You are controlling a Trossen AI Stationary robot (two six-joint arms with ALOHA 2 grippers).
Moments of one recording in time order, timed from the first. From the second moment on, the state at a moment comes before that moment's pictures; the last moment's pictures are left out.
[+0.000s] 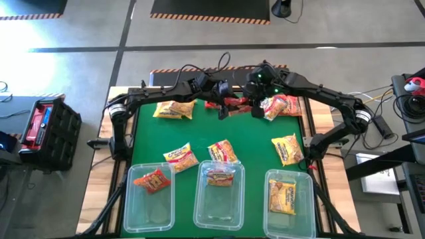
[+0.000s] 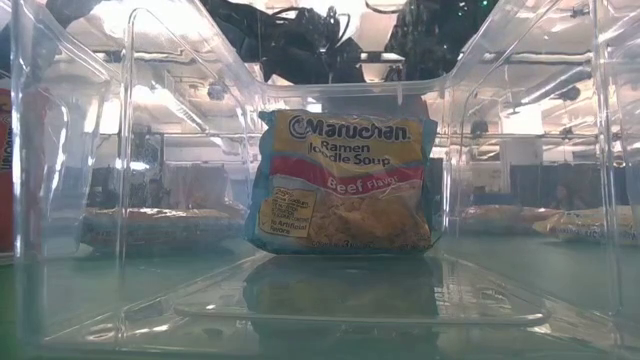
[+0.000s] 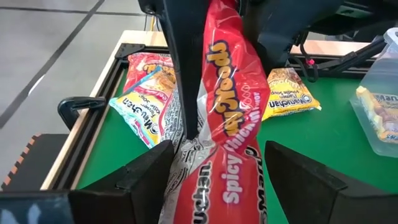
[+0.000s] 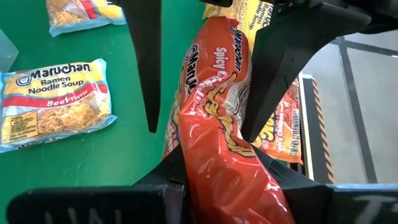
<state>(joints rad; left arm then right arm) 0.42 1.93 1.58 -0.15 0.35 0.17 -0.57 1.45 1.32 -0.70 -0.34 -0.63</state>
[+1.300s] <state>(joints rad) 0.42 1.94 1.57 -0.21 0.29 0.01 -0.57 1.35 1.32 -0.76 -0.20 -0.50</state>
